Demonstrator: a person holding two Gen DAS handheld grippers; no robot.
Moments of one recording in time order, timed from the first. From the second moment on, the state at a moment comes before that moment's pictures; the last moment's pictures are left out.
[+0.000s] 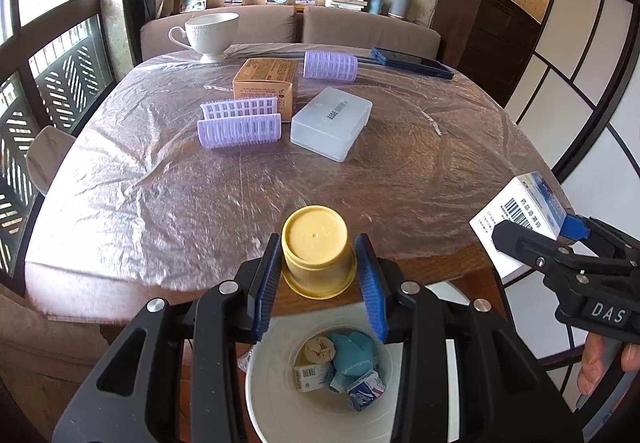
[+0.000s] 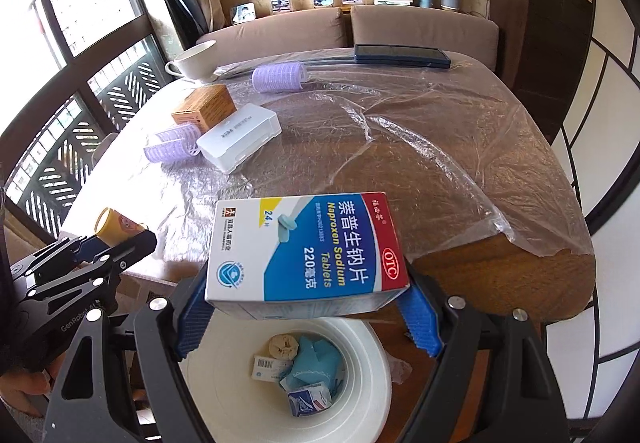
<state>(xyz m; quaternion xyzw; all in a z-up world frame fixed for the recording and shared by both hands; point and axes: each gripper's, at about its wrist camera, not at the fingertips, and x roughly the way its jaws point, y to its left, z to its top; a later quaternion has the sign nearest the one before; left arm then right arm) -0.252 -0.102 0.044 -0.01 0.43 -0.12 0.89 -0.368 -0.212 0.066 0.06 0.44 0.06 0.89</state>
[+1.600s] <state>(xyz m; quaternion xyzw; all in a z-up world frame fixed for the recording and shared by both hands) -0.354 -0.106 -0.010 0.01 0.51 -0.13 0.85 -0.476 -0.190 0.006 0.04 0.52 0.08 0.85</state>
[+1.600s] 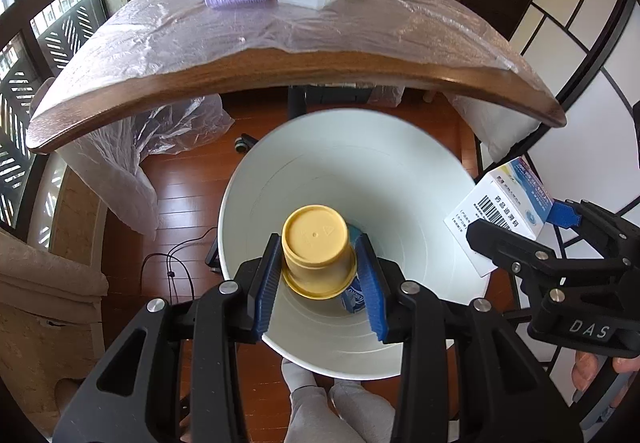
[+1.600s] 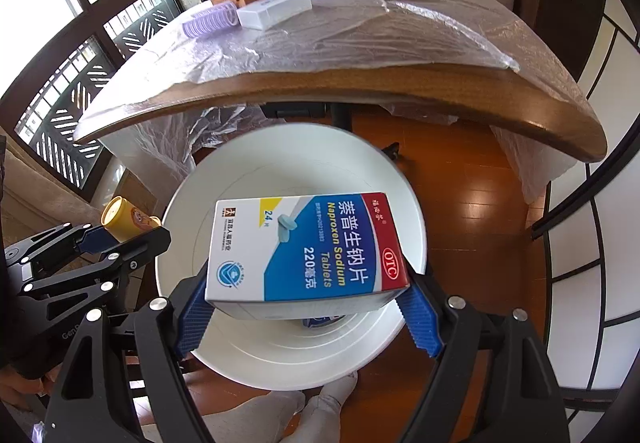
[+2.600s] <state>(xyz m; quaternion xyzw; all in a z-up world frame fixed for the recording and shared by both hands) -0.326 -0.111 -0.054 0.03 0.56 -0.12 0.82 -0.450 -0.192 -0.028 0.04 0.55 0.07 0.83</state>
